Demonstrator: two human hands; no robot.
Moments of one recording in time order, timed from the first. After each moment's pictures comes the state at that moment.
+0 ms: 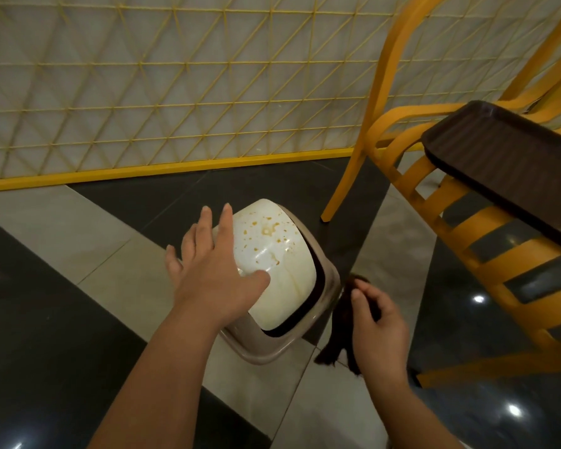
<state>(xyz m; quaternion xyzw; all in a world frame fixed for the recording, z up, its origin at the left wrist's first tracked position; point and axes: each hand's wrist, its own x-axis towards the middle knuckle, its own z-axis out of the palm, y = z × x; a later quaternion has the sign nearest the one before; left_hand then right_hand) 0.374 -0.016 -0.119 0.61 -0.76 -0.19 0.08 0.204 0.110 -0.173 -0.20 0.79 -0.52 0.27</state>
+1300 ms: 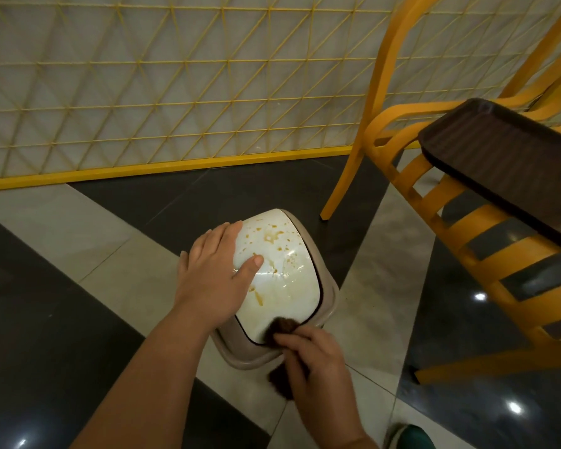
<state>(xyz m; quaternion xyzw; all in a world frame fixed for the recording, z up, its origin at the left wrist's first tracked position) 0.380 -0.019 -0.138 0.57 -0.78 -0.23 0.13 0.265 0.145 -0.207 -0.55 0.72 -0.41 0.12</state>
